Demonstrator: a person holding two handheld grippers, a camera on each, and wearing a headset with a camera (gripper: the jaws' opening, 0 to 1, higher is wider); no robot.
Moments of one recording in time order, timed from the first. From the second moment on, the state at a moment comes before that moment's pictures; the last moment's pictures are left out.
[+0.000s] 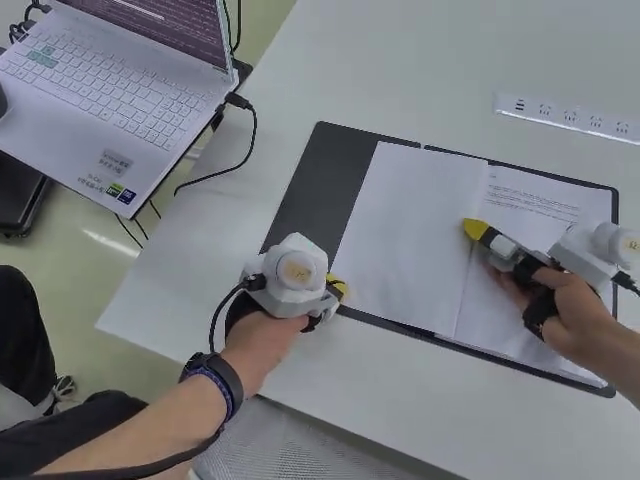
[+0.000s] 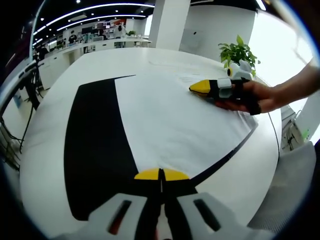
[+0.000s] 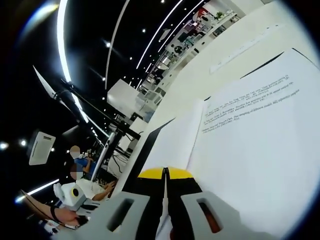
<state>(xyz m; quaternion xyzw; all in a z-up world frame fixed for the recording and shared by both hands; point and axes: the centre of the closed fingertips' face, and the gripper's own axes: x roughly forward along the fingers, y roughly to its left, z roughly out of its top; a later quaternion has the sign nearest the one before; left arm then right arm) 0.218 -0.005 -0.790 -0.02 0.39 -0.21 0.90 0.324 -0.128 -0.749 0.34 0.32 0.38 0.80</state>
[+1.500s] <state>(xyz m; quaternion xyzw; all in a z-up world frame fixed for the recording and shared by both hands) 0.219 -0.004 -0.790 -0.02 0.39 -0.22 0.90 0.186 -0.140 -0.777 0.26 0.41 0.47 0.73</state>
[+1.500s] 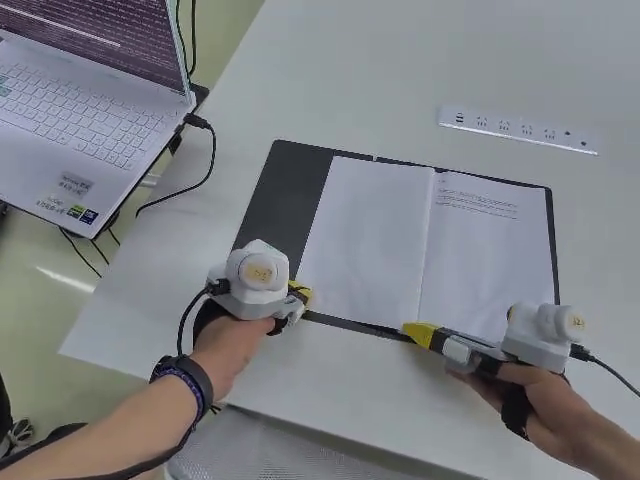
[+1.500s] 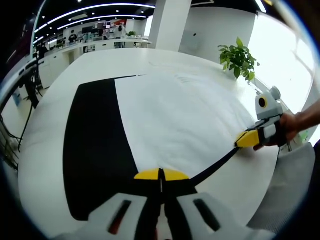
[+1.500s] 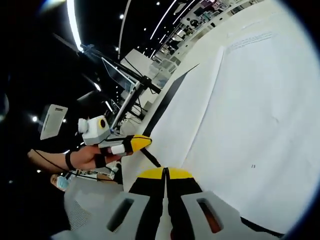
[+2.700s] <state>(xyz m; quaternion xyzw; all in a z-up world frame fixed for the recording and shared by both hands) 0.199 -0.020 -0.735 -0.02 0.35 -0.22 0.91 0.210 -0.198 -0.739 0.23 0.34 0.39 0.82</state>
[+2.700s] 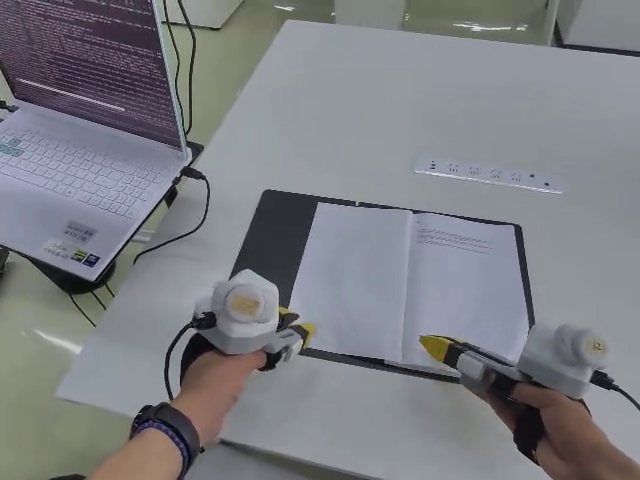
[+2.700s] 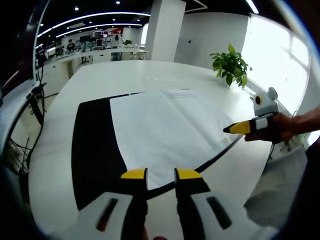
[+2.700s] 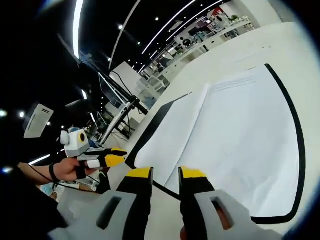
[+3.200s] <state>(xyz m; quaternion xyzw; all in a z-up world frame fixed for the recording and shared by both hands) 0.184 -0.014 -0.710 -0.01 0.33 -0.25 0.91 0.191 -0.256 -0.728 0.18 0.33 0.35 0.85</state>
